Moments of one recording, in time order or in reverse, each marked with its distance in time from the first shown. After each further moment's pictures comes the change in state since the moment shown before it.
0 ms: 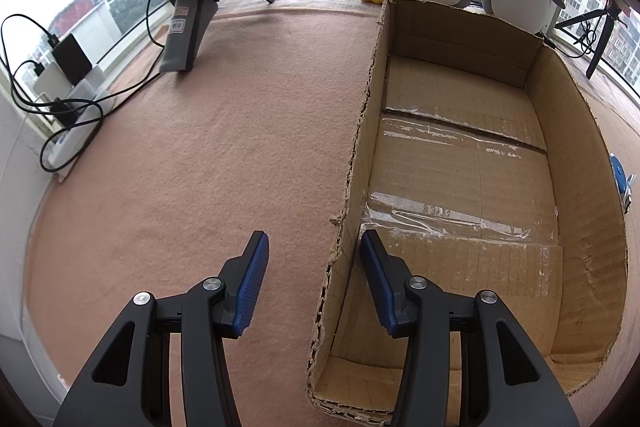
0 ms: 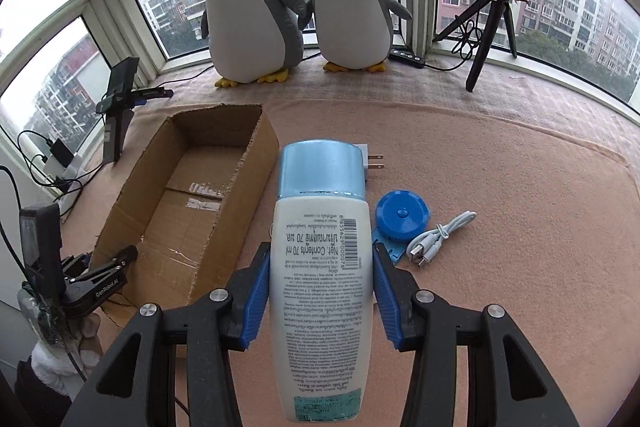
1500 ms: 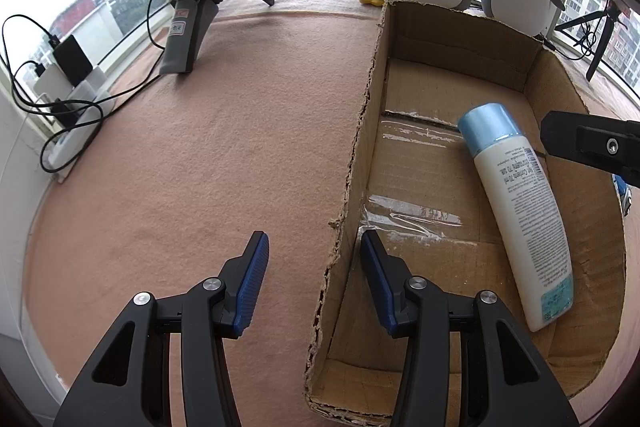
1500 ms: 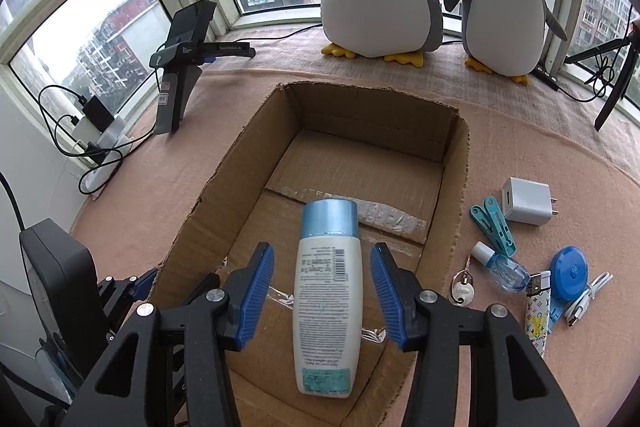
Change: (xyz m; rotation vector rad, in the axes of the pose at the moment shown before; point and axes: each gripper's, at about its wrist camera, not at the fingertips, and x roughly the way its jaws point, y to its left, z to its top) left arm 0.000 -0.001 0.000 -0.001 -0.004 -0.004; right arm 0.075 0.116 0.025 -0.143 0.099 0.122
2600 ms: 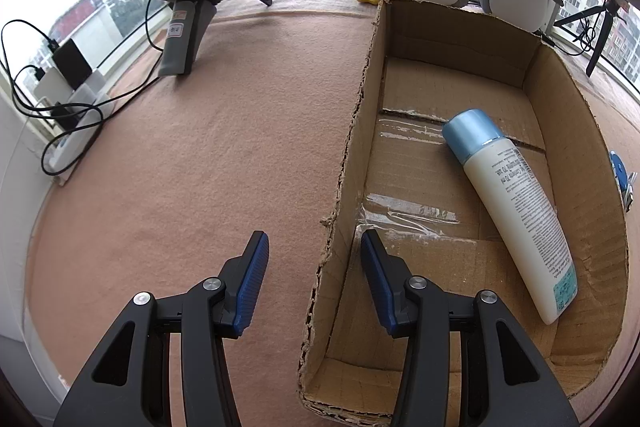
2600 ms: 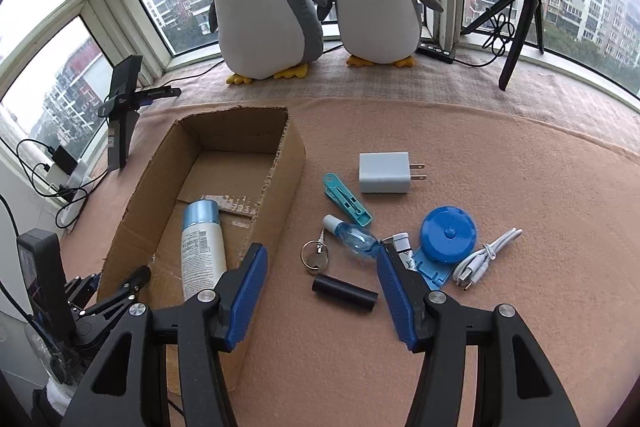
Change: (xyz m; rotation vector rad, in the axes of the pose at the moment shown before) left arm 0.000 -0.002 -0.001 0.005 -0.006 0.002; right arm -0.057 -0.117 -0.032 0.193 -0.062 -0.110
